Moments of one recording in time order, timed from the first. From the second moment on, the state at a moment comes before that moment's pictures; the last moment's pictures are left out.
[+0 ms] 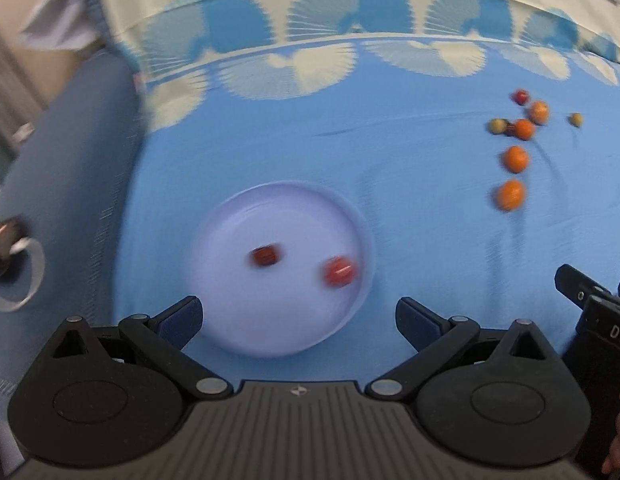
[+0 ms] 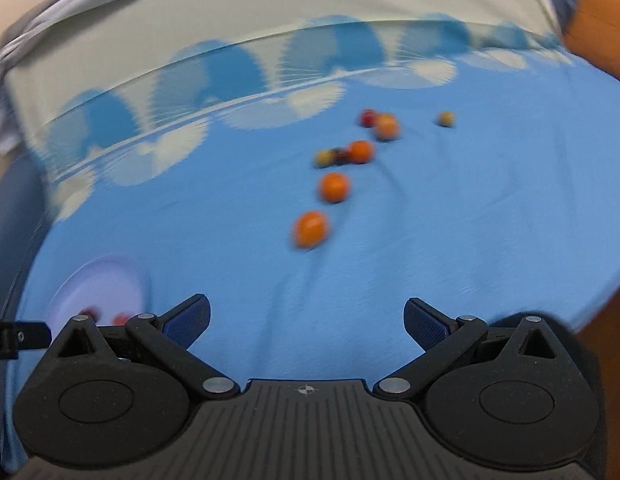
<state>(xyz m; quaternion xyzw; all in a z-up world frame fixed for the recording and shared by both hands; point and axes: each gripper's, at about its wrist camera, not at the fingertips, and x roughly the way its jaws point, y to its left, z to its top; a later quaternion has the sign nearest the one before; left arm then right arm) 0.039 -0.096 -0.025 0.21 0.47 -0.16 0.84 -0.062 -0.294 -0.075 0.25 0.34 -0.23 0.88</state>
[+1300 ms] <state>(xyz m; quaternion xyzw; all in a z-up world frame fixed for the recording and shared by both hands) 0.127 -0.373 -0.139 0.24 0.45 -0.44 0.74 0.103 -0.592 -0.192 0.16 0.30 -0.36 0.87</state>
